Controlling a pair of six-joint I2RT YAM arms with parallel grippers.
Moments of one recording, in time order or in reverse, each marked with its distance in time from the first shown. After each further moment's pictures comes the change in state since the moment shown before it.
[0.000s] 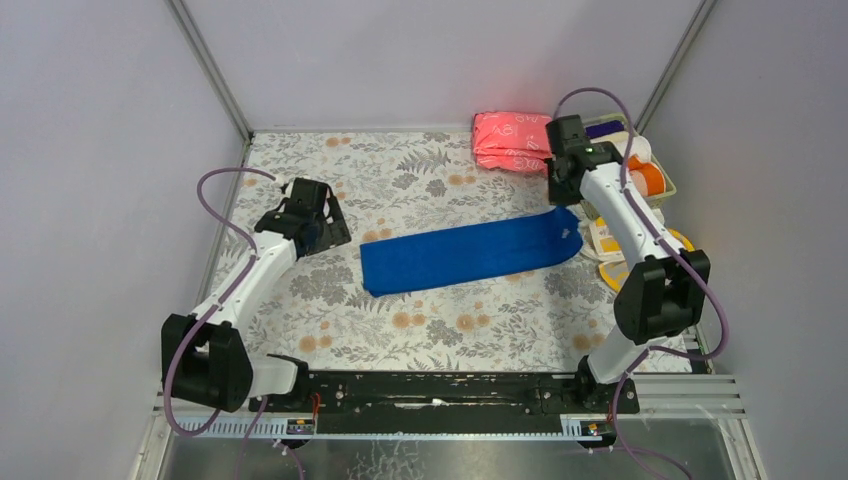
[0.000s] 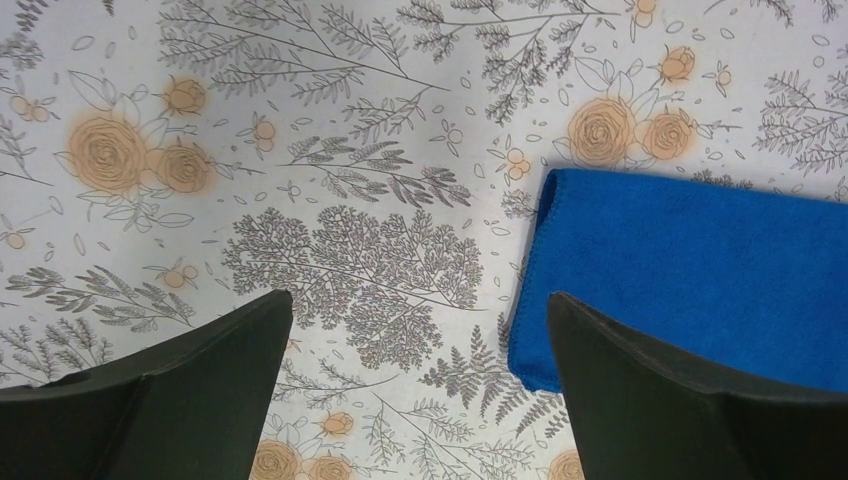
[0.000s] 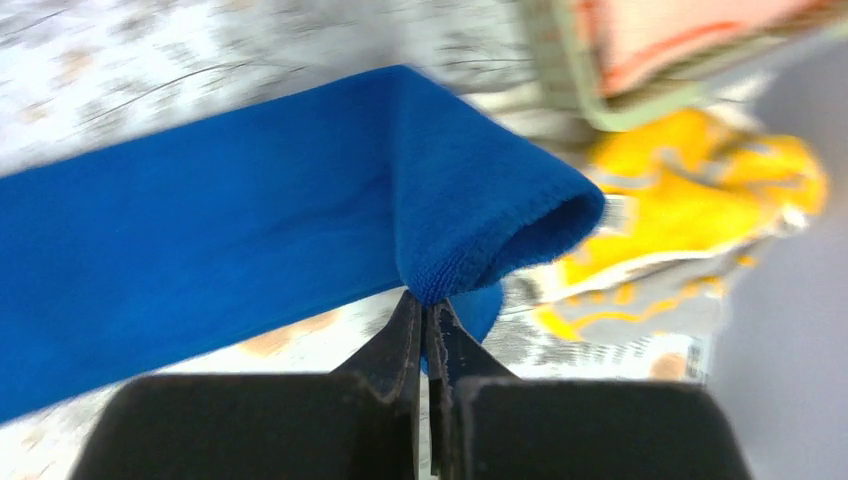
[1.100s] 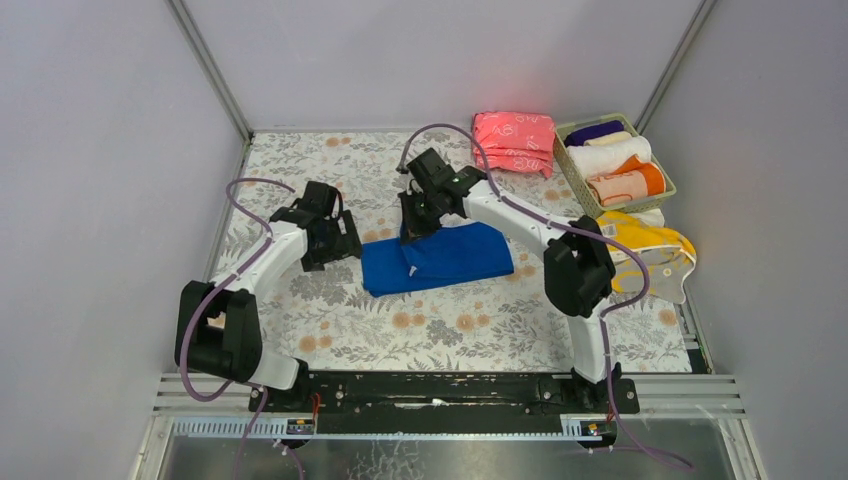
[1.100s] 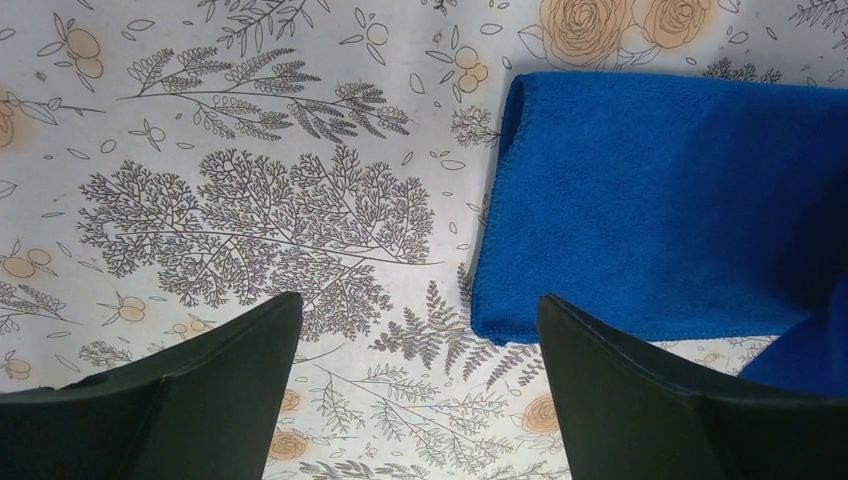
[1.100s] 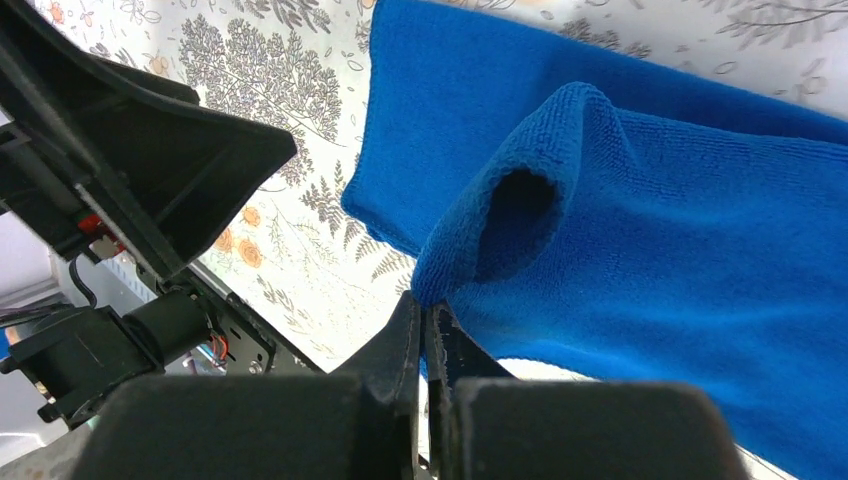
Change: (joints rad) left arm 0.002 0.148 -0.014 -0.006 0.223 -0.015; right arm 0.561 0.363 0.220 0.242 -0.671 0.322
